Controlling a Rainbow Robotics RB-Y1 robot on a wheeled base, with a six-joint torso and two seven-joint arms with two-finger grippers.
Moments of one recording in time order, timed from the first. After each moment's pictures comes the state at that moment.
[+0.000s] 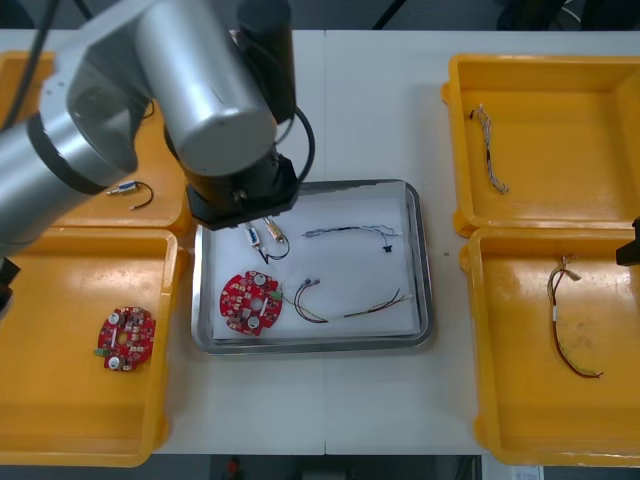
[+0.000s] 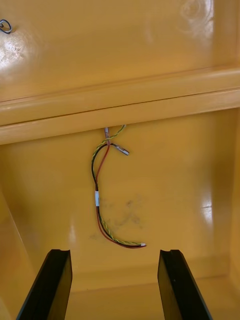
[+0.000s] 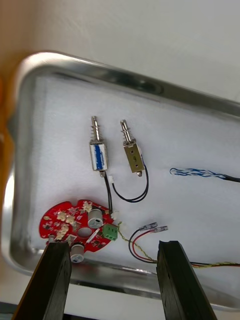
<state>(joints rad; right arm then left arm) -0.22 -0.85 -0.27 -2.13 -0.89 1.92 1.08 -1.04 0.63 -0.71 -1.84 0.87 1.83 -0.13</state>
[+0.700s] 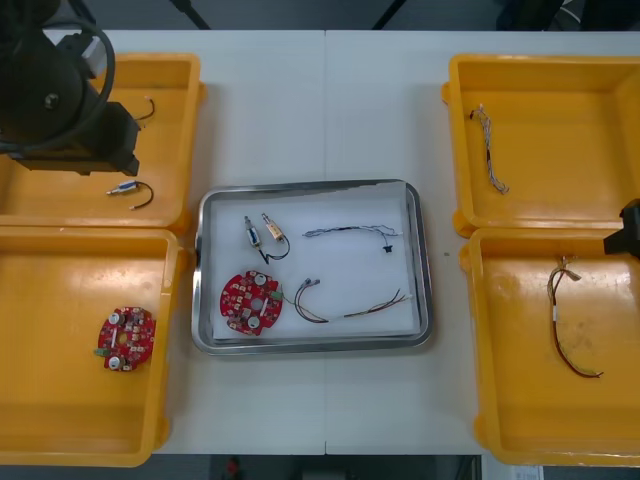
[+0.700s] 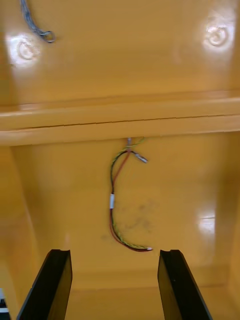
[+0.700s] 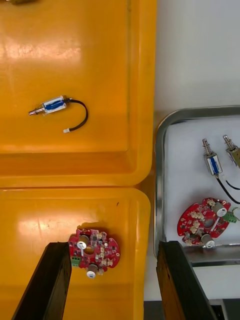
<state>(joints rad) -0.28 -0.88 -0.22 -2.16 -0.95 1.92 1.08 -0.90 1.14 -0.45 -1.98 1.17 1.71 -0.70</state>
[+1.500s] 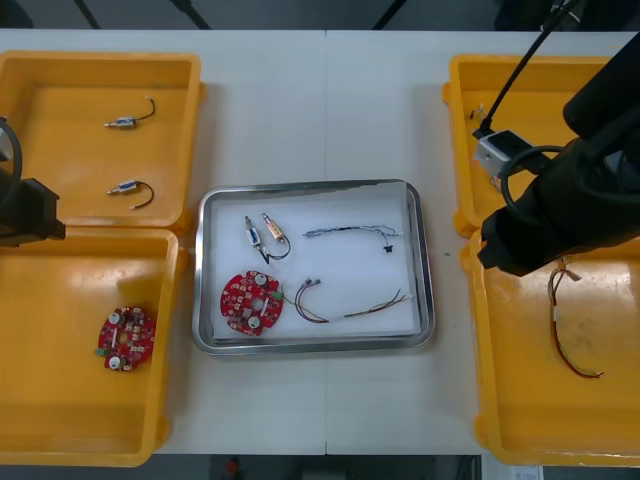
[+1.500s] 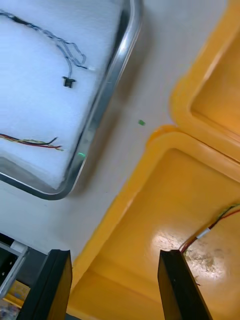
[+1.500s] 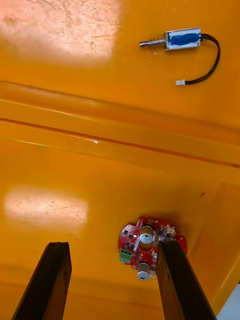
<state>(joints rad) -0.64 -0.86 0.28 -2.21 -1.07 1.92 1.10 -0.40 1.37 -0.27 -2.03 1.17 1.43 -0.69</state>
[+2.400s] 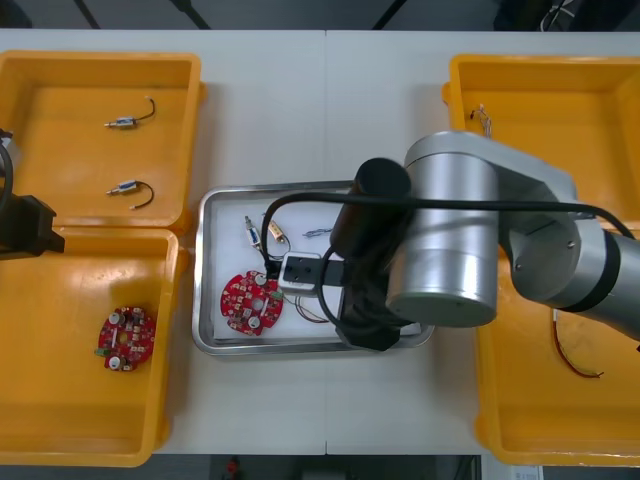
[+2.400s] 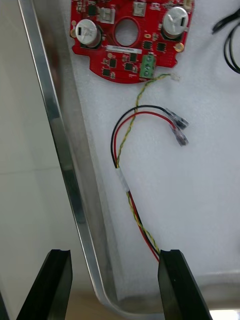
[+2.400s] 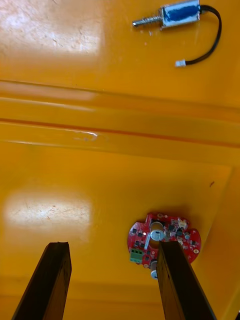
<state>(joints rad) -0.88 -0.60 0.91 -2.10 -0.83 1.69 1.59 -0.32 1.42 -0.27 -2.02 1.22 1.31 -0.82</state>
